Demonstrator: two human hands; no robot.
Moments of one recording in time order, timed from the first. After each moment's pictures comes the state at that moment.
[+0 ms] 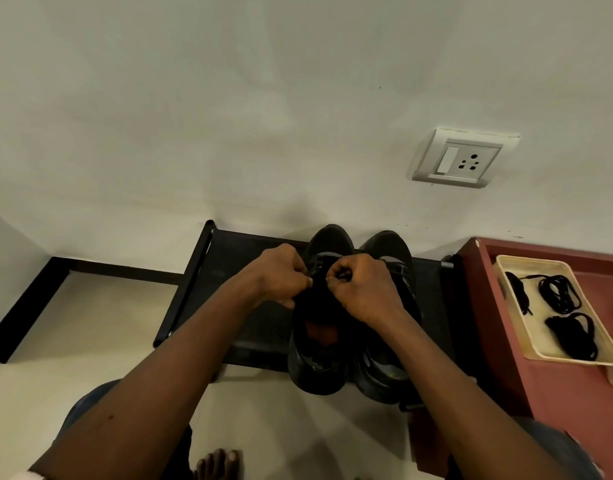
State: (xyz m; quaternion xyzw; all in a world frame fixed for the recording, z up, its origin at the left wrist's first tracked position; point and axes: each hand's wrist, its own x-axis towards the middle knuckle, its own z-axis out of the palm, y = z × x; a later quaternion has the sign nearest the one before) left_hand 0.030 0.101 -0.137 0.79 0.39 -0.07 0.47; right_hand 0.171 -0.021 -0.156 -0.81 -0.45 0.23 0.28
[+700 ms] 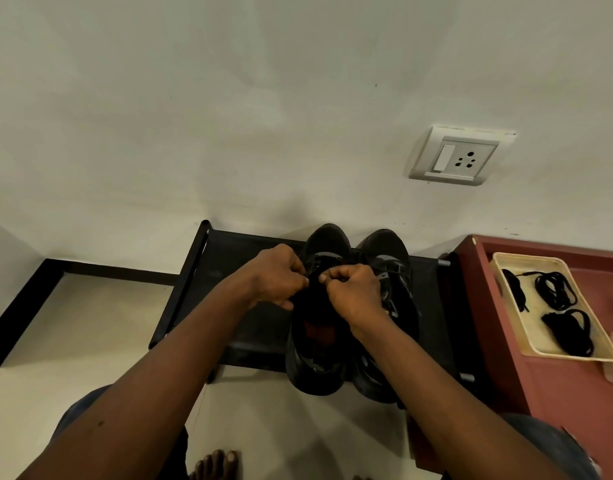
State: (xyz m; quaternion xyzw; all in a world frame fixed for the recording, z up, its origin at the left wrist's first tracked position) left_hand 0.031 0.103 -0.141 0.77 0.38 -0.07 0.50; right_hand 0.150 -0.011 -0.180 -0.82 -0.23 0.31 0.43
